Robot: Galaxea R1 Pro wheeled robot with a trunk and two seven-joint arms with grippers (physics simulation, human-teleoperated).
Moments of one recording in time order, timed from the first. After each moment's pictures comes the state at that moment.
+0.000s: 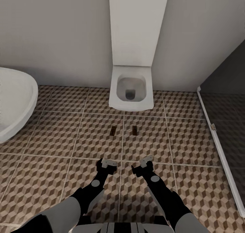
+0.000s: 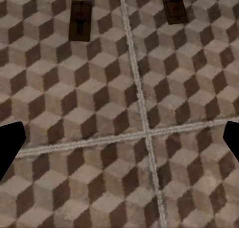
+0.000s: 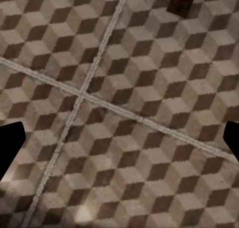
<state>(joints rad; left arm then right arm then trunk) -0.75 -0.11 -0.79 -0.33 0.46 -0.32 0.24 -0.53 0.05 0.36 -0.86 0.04 0.20 -0.05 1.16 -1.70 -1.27</state>
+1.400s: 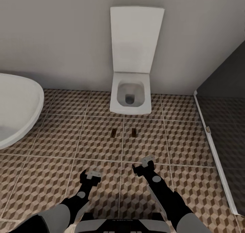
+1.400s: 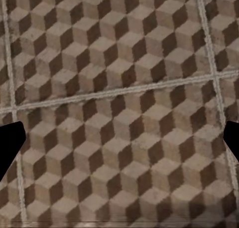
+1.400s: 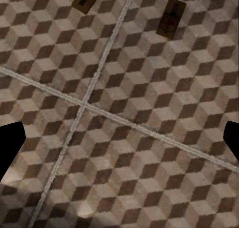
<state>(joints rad) -0.73 -0.06 -0.78 -0.09 0.47 -0.42 0.24 -0.53 0.04 0.35 -0.86 0.04 0.17 -0.05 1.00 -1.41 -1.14</state>
